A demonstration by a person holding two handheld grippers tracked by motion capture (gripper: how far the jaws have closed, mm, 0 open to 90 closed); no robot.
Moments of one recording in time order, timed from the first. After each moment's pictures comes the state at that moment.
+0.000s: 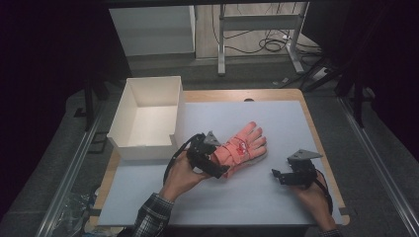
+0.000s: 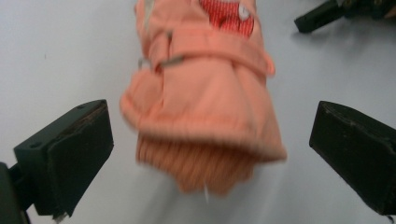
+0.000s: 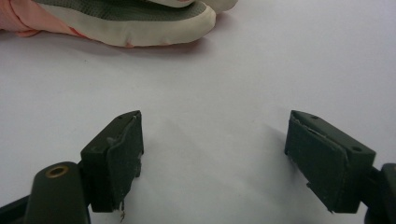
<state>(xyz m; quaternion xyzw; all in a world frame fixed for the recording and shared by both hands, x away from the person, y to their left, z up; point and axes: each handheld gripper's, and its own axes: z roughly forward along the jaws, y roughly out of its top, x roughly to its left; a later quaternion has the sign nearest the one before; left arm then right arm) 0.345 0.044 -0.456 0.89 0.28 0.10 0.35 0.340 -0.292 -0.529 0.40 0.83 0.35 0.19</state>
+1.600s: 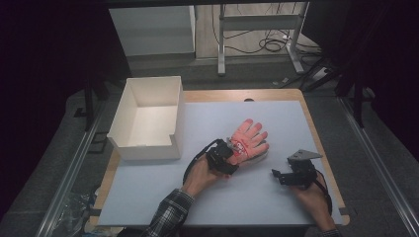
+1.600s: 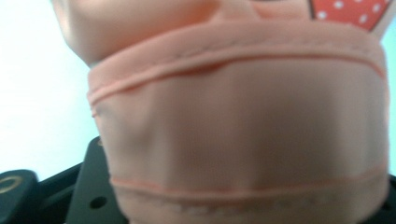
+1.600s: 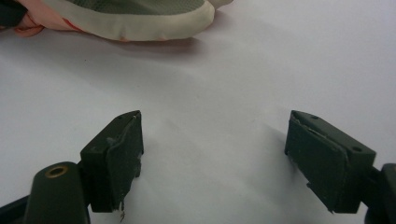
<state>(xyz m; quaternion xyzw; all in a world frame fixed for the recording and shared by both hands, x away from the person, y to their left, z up) 0.369 0.002 -0.513 0.91 0.29 0.08 0.30 0.340 -0.291 -0.530 0.40 0.83 0.35 0.19</state>
